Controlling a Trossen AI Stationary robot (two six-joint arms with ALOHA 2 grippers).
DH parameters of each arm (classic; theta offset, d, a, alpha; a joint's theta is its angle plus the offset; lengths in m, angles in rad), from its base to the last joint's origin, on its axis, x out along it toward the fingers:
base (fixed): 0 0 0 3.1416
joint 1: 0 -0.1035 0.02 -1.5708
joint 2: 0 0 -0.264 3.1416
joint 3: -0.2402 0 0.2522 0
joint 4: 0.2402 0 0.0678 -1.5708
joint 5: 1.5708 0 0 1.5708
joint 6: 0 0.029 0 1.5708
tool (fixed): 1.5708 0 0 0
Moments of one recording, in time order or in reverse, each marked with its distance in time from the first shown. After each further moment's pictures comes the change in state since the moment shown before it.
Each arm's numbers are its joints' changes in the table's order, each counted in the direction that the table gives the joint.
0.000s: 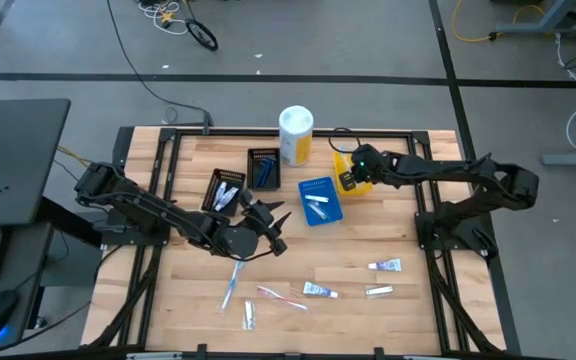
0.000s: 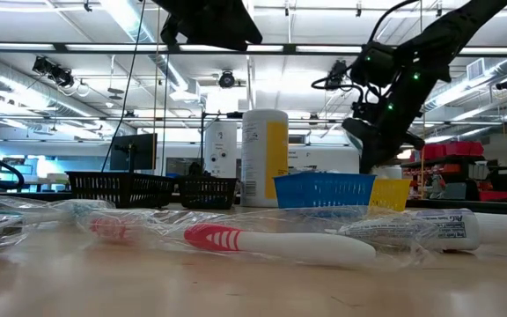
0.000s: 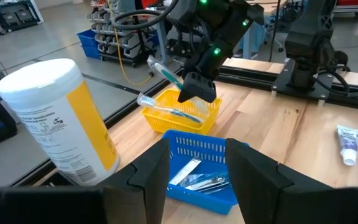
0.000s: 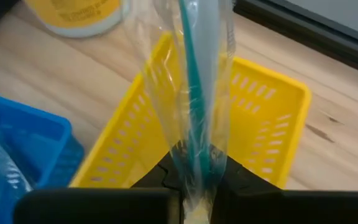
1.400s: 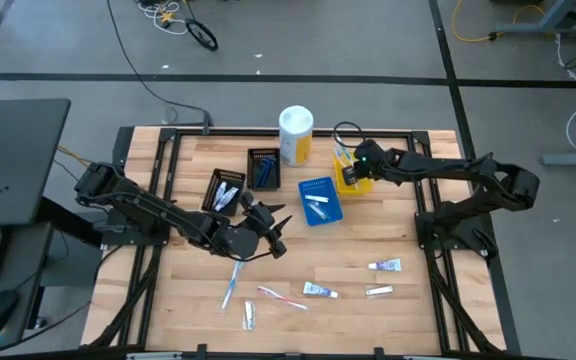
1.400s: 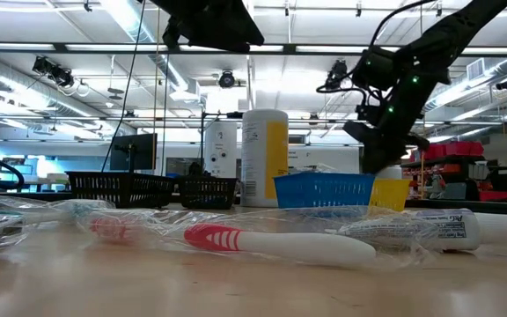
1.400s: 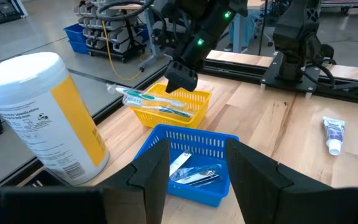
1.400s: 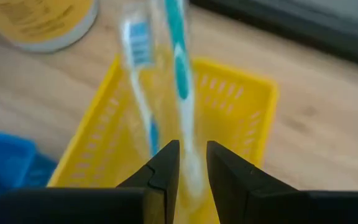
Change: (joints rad) left arm 0.000 0.000 0.000 0.017 0.047 -0.009; right arm 0.062 0.000 0.000 0.007 0.025 0.044
